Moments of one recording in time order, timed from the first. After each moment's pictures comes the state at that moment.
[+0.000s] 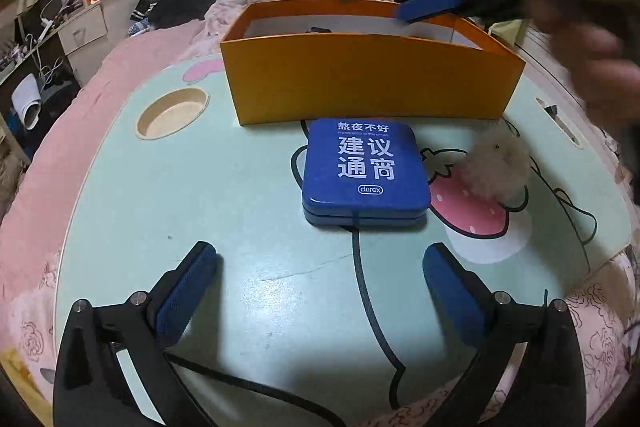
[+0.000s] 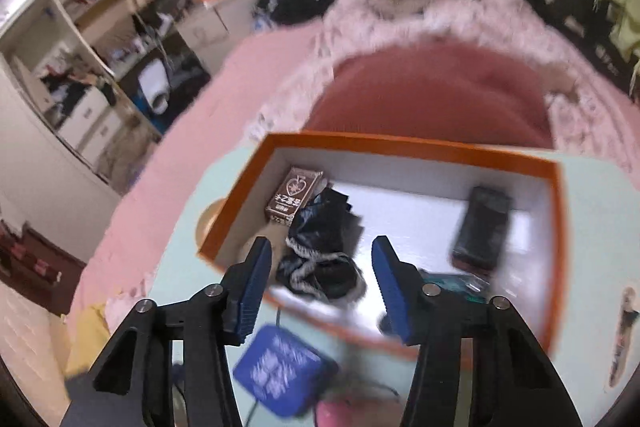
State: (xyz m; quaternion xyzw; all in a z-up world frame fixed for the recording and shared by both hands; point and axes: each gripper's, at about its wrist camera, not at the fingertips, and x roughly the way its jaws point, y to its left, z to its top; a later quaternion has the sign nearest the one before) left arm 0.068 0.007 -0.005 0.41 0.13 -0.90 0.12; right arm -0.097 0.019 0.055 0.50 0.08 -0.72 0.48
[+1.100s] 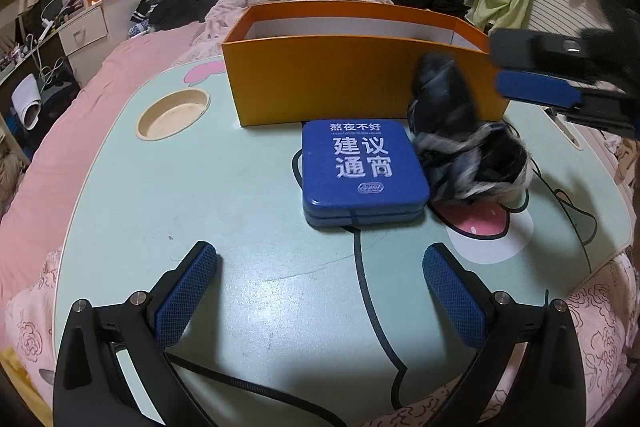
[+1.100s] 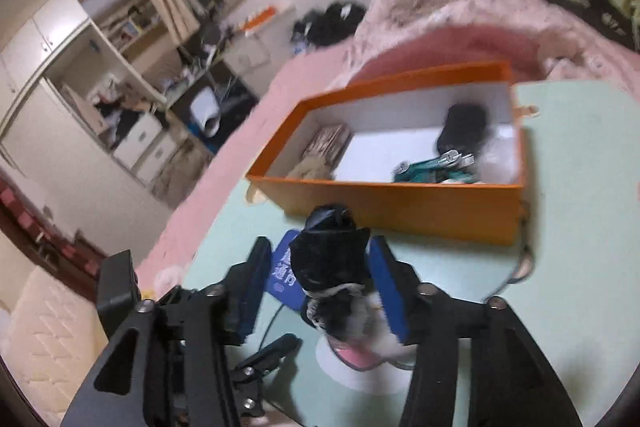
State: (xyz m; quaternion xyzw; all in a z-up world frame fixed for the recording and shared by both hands) left arm 0.065 0.000 -0.008 0.40 0.14 -0.90 0.12; right arm -0.057 0.189 0.051 0.40 -0.01 -0.74 0.54
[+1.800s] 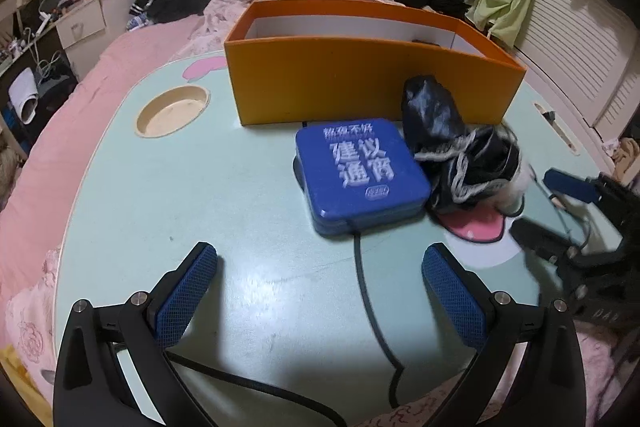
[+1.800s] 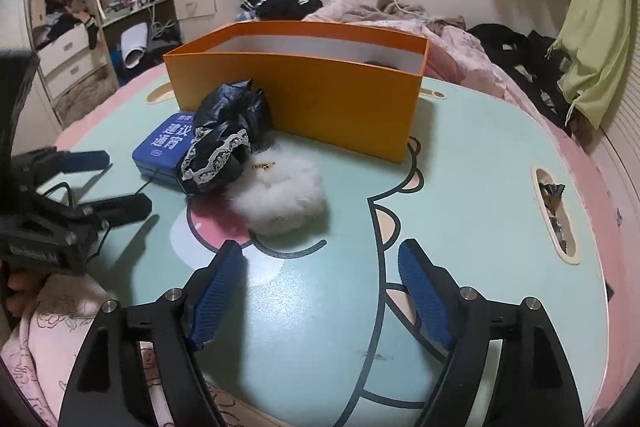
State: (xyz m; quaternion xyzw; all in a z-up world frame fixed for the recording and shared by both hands) left arm 0.065 -0.003 0.006 0.41 0.16 -0.89 0.12; right arm -0.021 0.212 -0.015 0.34 0.19 -0.80 0.45
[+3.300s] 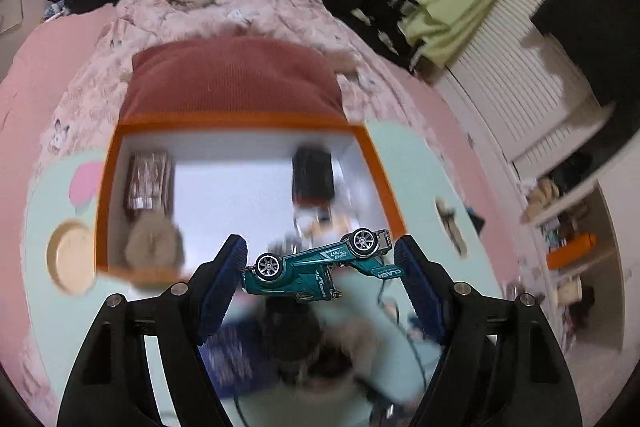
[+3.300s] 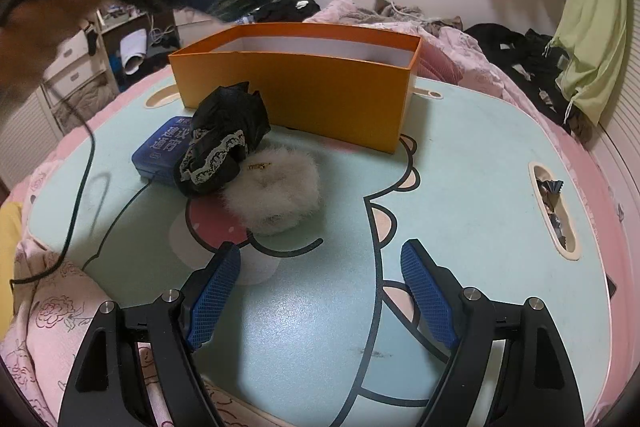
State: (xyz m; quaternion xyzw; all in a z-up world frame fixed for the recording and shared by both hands) left arm -0.045 -0.015 0.106 0.43 0.26 -0.87 -0.03; right arm -0.018 0.210 -0.009 0.34 0.18 -0.80 0.46
